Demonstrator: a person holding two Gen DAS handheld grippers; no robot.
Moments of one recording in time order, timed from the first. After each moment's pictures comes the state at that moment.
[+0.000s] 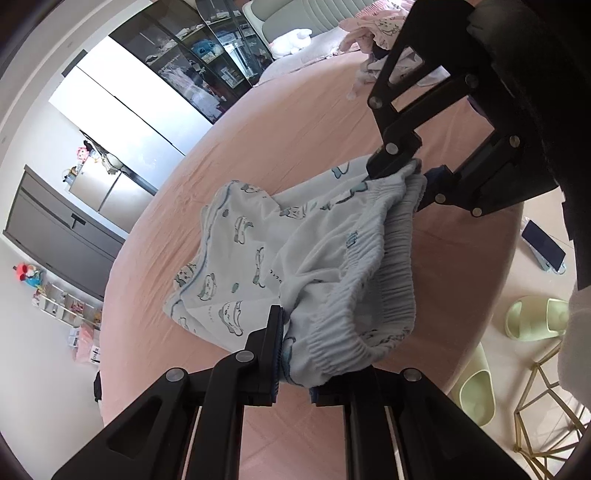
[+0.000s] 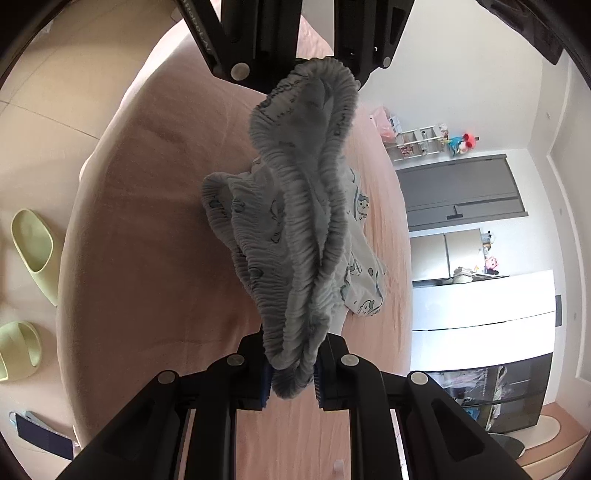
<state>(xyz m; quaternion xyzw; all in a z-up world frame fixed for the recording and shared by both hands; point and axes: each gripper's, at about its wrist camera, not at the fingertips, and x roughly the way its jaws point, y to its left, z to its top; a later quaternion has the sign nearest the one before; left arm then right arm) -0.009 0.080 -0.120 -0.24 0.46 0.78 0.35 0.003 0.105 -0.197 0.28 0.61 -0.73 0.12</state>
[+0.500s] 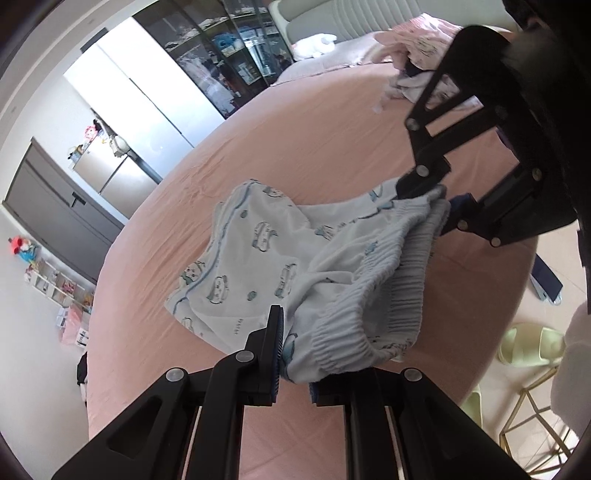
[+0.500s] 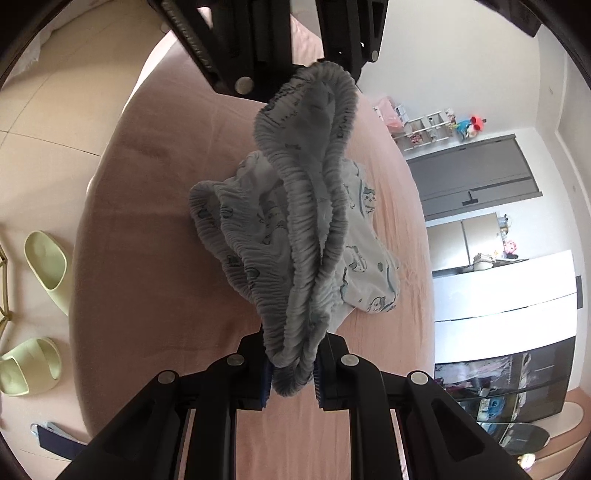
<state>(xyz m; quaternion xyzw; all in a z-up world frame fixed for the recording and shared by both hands) -0.047 0.077 -0.099 -0.26 0.40 0.81 0.34 -0.016 0.110 -0.180 0.30 0.57 -0.75 0.14</state>
